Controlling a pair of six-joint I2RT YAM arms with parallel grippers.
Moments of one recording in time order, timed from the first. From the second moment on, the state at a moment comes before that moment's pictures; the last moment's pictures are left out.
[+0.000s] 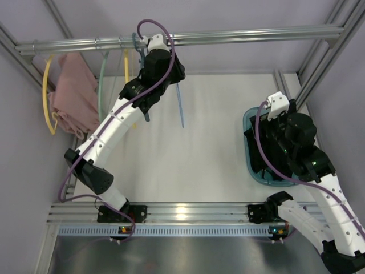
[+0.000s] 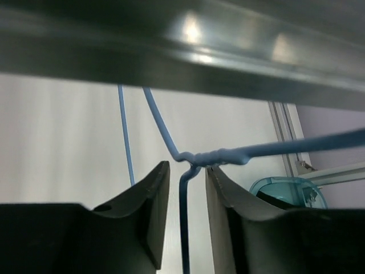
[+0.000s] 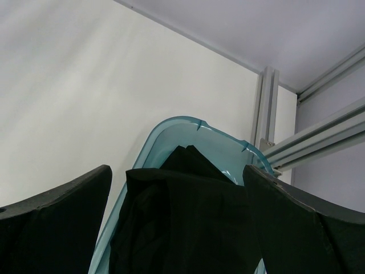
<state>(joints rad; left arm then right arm) -0.61 1.64 1.87 -0.50 -0.36 -0.57 0.37 0.72 0.96 -0.49 0.16 -0.29</state>
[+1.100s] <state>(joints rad) -0.61 1.04 1.43 -0.44 0.03 -0.21 0.37 0.74 0.97 -0.48 0.03 -0.24</state>
